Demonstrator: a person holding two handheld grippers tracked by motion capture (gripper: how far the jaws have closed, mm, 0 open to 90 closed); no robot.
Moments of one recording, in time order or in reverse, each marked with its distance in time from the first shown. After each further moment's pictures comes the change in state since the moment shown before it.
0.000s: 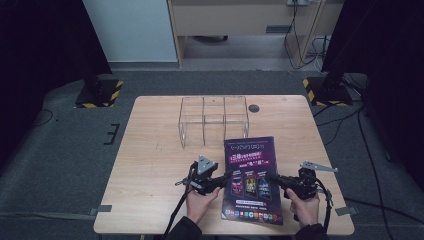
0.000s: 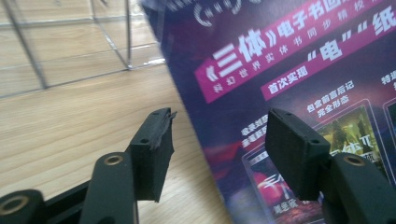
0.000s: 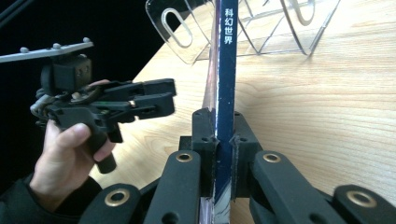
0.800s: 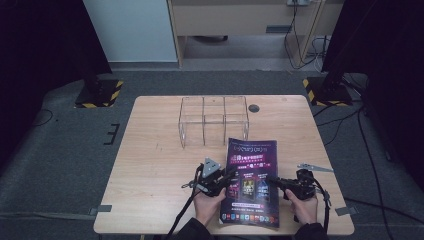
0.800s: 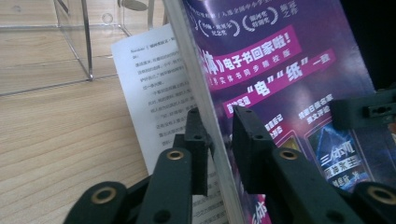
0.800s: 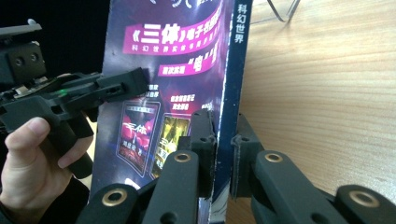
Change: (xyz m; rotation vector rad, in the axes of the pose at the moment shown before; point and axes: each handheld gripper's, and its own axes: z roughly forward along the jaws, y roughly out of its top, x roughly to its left) left arm -0.023 -0.002 0.009 -0.058 -0.079 -0.038; right arm -0.021 -0.011 0.008 0.060 -0.033 0.068
